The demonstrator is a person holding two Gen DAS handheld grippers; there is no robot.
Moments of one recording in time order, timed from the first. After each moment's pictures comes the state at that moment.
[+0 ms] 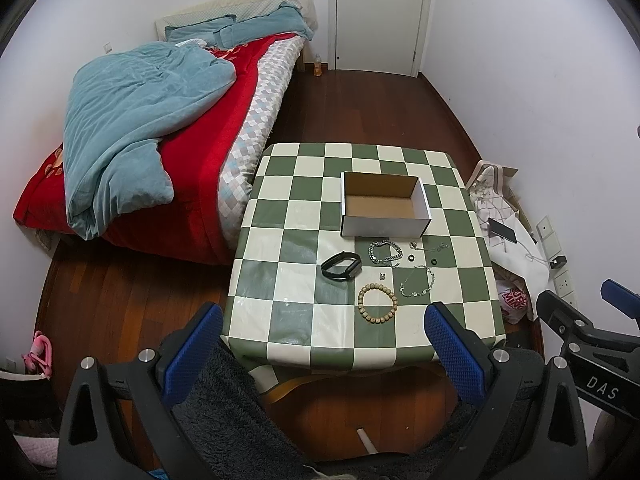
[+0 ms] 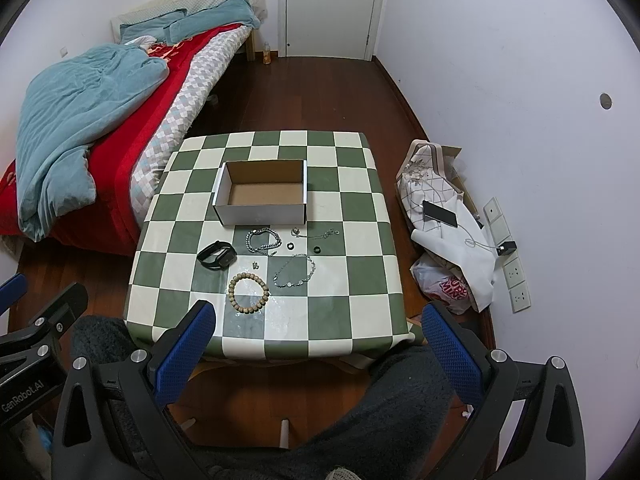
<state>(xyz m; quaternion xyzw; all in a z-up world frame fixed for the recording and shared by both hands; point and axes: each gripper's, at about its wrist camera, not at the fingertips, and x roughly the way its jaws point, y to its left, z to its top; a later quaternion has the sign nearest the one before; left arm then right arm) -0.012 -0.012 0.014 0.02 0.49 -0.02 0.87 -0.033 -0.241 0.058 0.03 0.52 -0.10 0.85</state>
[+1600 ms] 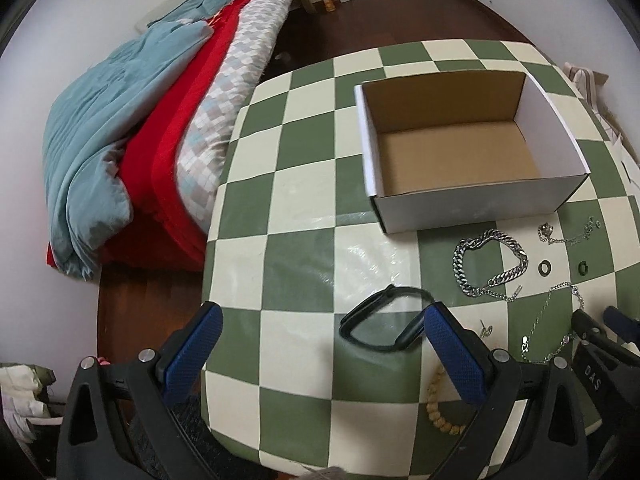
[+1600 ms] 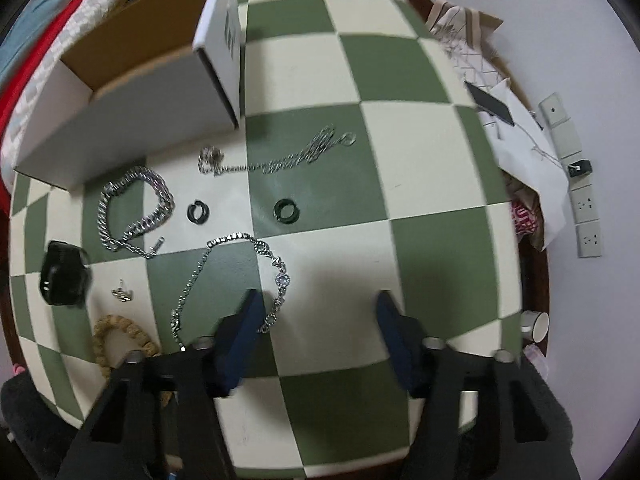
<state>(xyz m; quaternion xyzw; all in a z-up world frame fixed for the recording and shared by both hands) 0.170 -0.071 -0.212 0.18 0.56 0.07 0.81 0.138 -0.306 -0.276 0.09 0.67 -0.13 0.73</state>
